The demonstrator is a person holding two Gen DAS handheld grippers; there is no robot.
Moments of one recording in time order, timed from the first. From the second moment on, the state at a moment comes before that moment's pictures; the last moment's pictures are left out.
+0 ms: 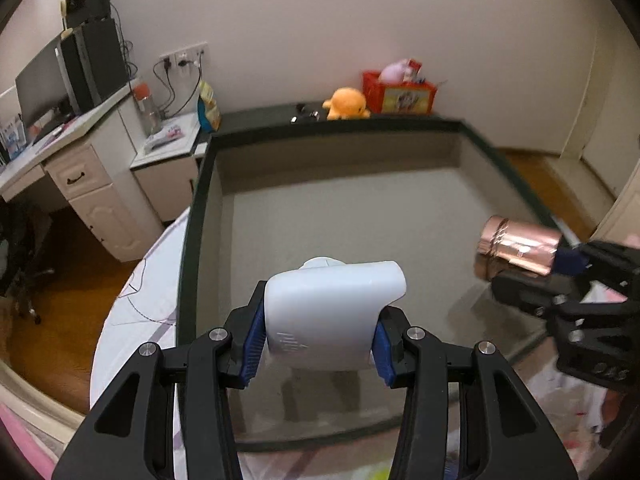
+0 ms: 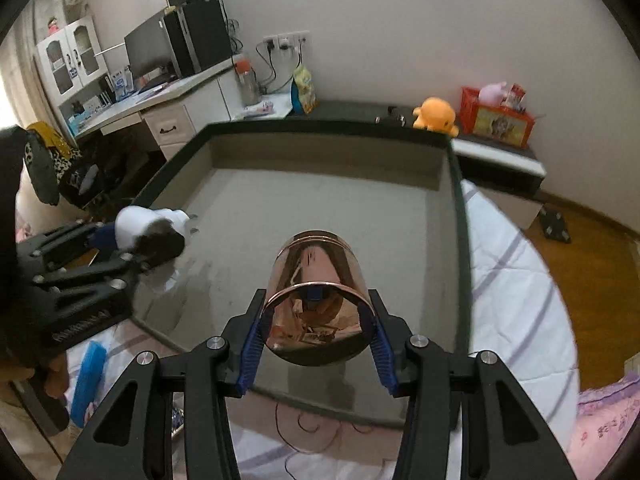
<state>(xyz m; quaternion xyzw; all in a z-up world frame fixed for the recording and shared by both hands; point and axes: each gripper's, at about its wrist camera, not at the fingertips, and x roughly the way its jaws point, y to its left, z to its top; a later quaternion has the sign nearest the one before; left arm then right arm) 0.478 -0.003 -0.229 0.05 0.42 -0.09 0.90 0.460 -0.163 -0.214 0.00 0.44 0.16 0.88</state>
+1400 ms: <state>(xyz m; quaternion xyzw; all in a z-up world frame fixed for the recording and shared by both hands) 0.107 0.010 -0.096 0.03 0.09 0.01 1.00 0.116 -0.194 -0.090 0.00 0.10 0.02 0.99</state>
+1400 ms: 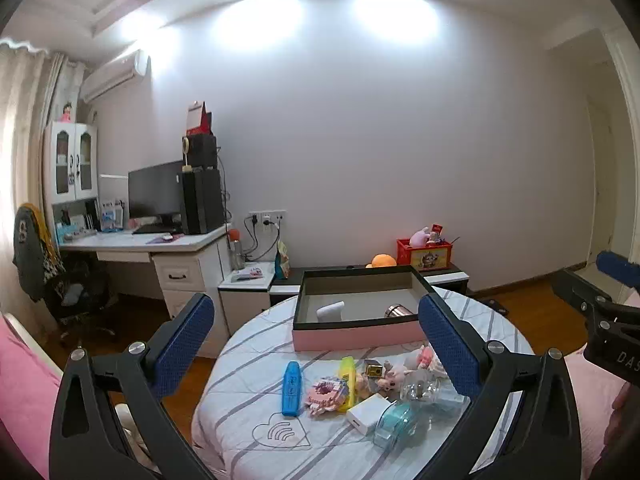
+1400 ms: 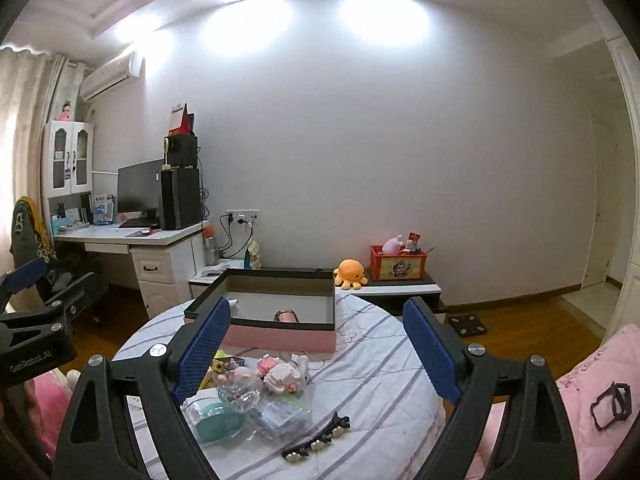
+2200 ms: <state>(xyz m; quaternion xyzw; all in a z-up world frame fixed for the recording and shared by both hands) 0.124 0.008 -0.149 0.04 0.18 -0.04 0.98 0.115 -0.206 -0.128 -0.01 0.17 0.00 0.99</state>
